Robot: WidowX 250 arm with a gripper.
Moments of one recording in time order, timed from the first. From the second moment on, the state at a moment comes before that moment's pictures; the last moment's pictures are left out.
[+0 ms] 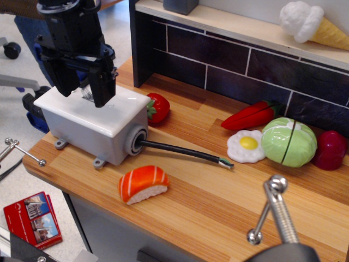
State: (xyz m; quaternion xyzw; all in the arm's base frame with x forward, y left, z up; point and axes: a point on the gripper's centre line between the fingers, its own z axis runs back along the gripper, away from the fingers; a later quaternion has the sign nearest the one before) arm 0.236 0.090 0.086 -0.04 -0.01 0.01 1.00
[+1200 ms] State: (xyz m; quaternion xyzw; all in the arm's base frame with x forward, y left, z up) arm 0.251 0.082 0.071 -0.04 -0.02 -0.02 1.00
